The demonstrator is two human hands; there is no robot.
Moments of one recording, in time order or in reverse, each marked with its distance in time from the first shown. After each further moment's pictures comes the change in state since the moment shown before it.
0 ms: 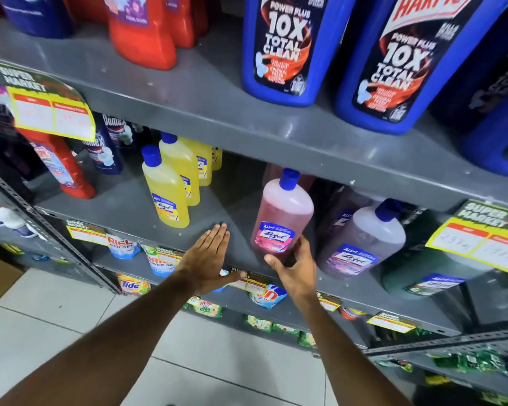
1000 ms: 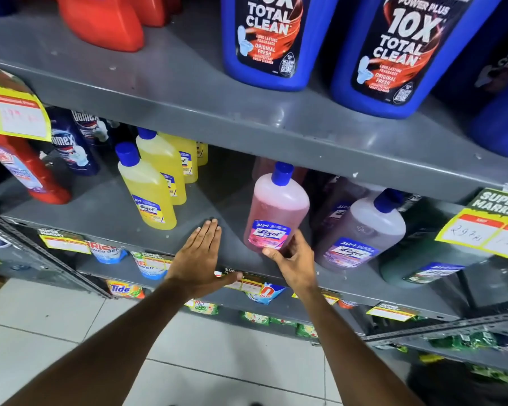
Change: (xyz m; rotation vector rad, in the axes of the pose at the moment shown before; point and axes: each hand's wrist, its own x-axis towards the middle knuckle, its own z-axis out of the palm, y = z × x) left_hand 0.008 -0.004 0.021 -0.076 0.077 -0.025; right_hand 0.018 0.011 0.000 0.024 -0.016 -0.002
